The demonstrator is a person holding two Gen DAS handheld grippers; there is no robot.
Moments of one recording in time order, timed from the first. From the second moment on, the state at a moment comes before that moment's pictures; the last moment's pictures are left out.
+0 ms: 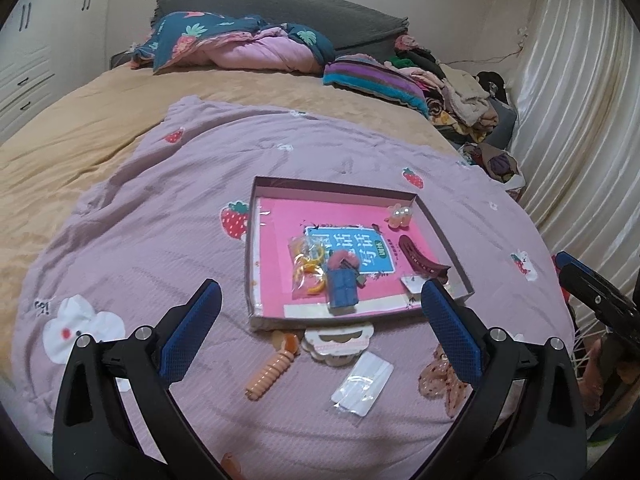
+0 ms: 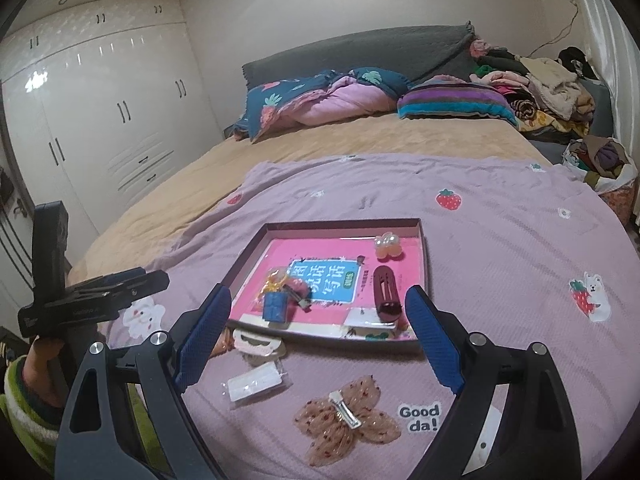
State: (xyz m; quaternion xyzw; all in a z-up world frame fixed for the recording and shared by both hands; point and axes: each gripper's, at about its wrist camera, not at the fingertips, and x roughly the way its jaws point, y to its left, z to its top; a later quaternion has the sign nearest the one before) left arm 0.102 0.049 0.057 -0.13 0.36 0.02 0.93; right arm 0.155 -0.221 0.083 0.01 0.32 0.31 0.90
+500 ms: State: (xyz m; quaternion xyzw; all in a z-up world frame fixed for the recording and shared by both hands) left arm 0.084 0.045 0.044 -0.12 0.37 0.03 0.92; right arm 0.132 -0.216 0.058 0.00 0.35 0.31 0.88
